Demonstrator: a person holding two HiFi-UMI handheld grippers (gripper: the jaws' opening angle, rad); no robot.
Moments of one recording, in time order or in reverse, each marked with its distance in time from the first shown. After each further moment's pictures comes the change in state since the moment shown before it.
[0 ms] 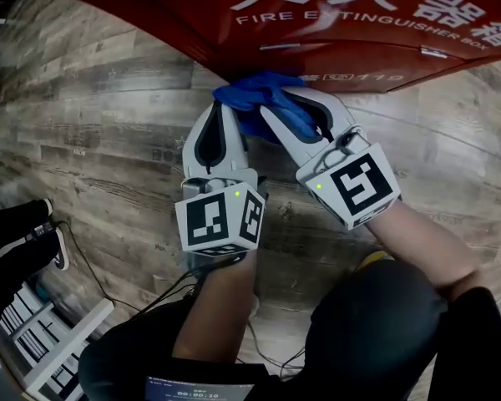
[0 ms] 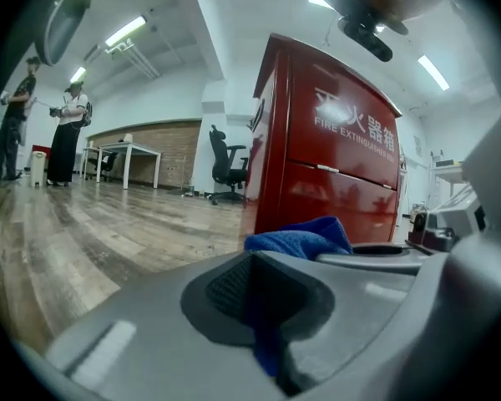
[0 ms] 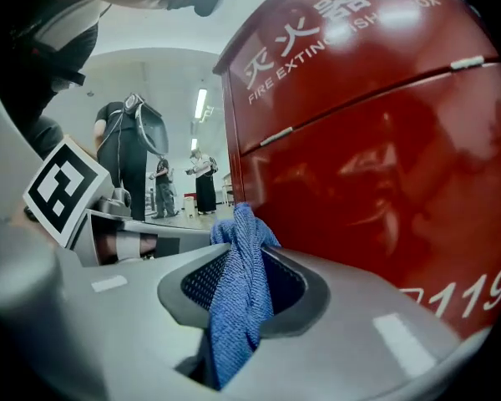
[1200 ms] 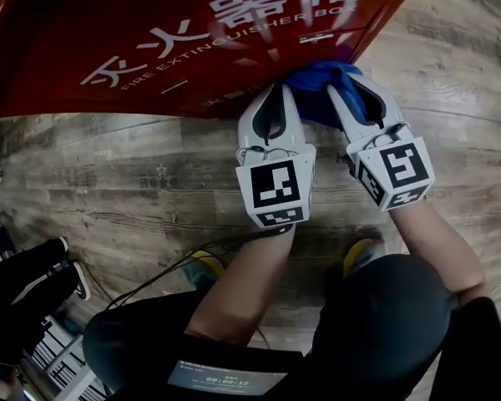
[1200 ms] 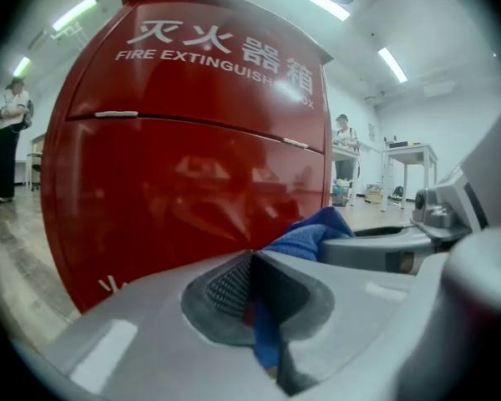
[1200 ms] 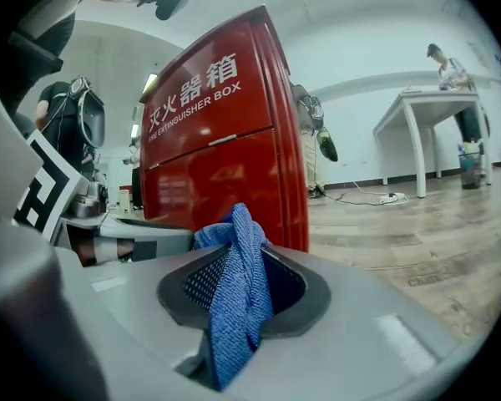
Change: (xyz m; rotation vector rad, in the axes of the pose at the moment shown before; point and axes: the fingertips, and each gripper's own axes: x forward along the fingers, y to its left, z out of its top) left arm 0.060 -0.200 -0.029 0.162 0.084 -0.248; right arm -0.166 -0.156 -0.026 0.083 0.044 -0.427
